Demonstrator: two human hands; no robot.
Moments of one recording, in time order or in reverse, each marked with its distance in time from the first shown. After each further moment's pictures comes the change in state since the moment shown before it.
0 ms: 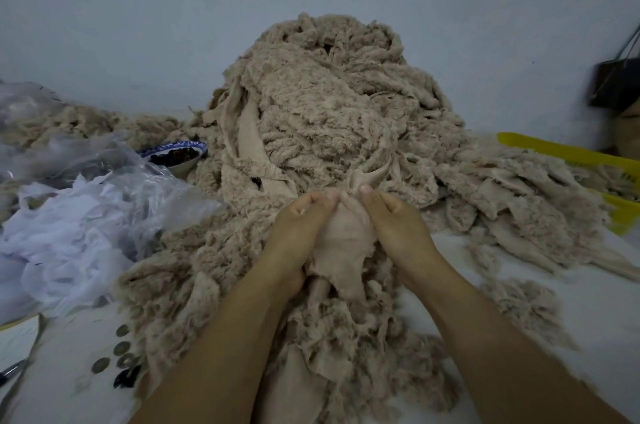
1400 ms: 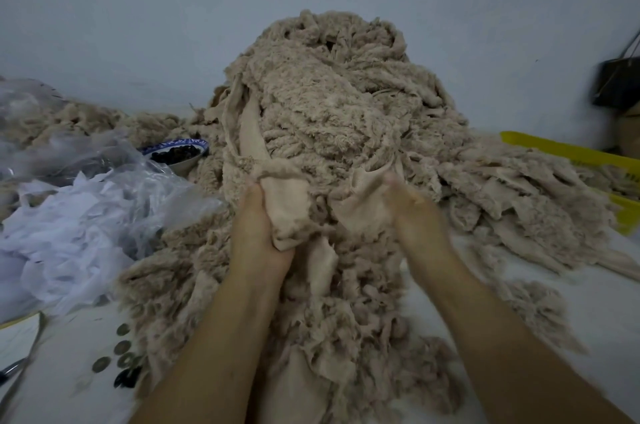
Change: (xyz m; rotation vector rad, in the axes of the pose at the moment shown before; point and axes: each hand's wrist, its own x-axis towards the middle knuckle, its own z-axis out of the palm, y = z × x) left_hand 0.015 0.013 -0.020 -0.659 0.300 -0.045; right_hand 0.002 -0.009 -0.010 0.059 0.129 0.069
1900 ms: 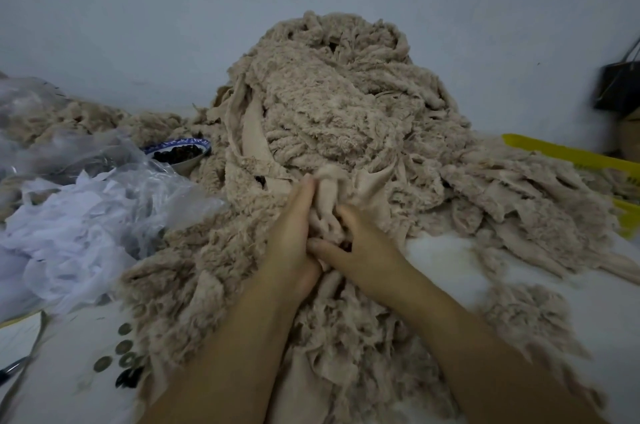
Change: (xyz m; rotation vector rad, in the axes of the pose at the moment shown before) left_hand -0.023 -0.019 0.015 0.269 -0.218 -0.033; right_hand -0.020 0.010 0.031 -0.238 -0.504 -0.340
